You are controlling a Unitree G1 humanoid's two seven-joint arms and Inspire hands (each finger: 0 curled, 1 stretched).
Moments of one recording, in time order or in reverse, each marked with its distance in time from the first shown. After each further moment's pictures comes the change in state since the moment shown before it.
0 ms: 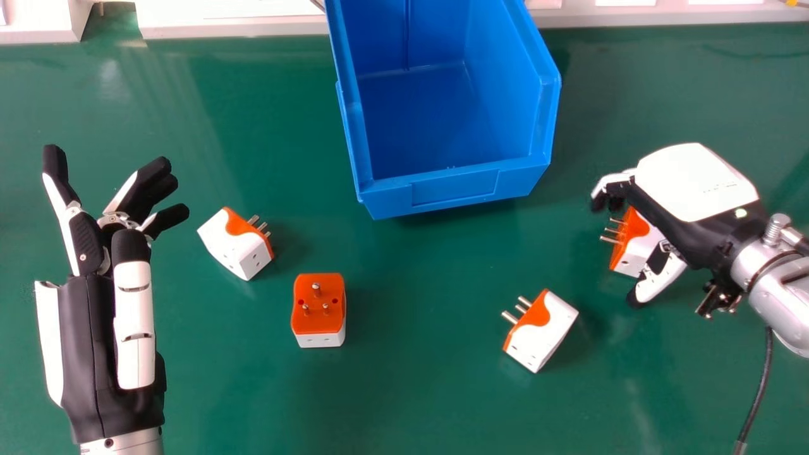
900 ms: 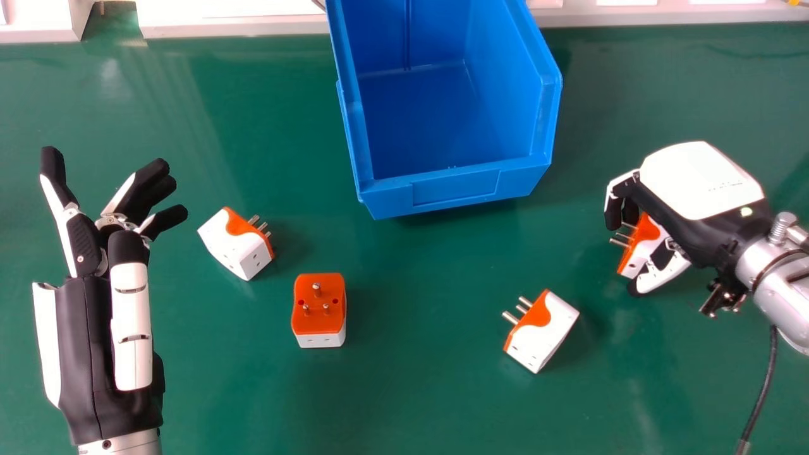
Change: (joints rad) left arm 0.000 0.000 0.002 0.000 -0.012 0.000 -0.007; right arm 0.000 -0.011 -0.025 -0.001 0.010 -0.036 0.024
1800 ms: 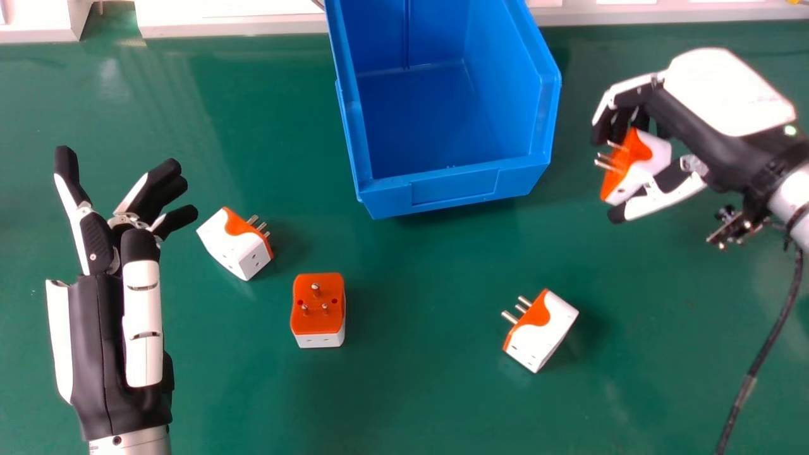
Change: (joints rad) left arm -0.013 -0.005 -0.014 0.020 0.013 0.000 0.004; right arm 0.000 -0.108 -0.259 -0.274 0.226 -0.232 0.265
